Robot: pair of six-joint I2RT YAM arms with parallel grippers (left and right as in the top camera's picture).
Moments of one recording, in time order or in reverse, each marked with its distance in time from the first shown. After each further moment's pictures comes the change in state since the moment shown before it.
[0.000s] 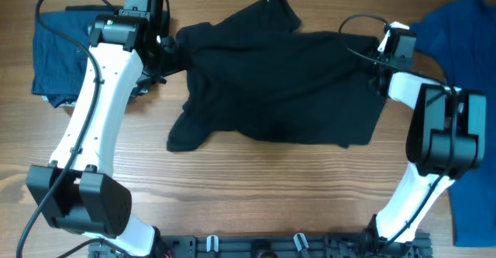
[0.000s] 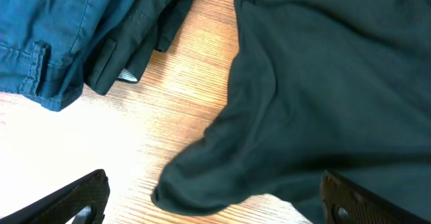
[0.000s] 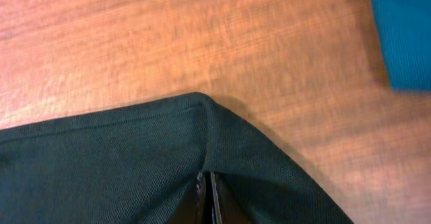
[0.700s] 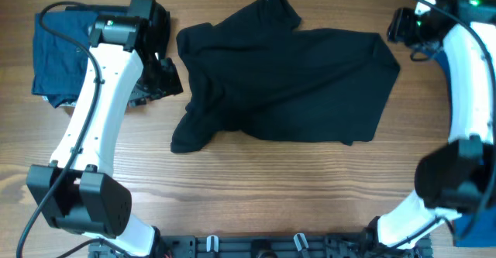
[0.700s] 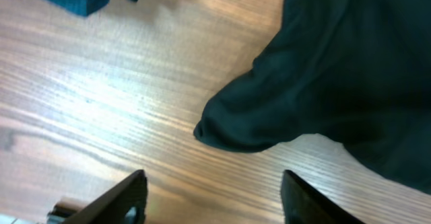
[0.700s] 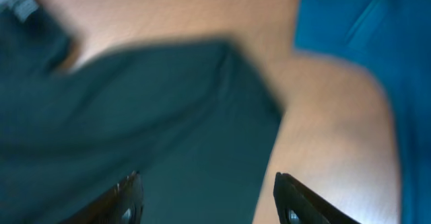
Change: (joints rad) left arm 0.000 0.001 -0.009 -0.248 -0.004 0.005; right arm -0.025 -0.272 0.689 -1.373 -0.117 -0.134
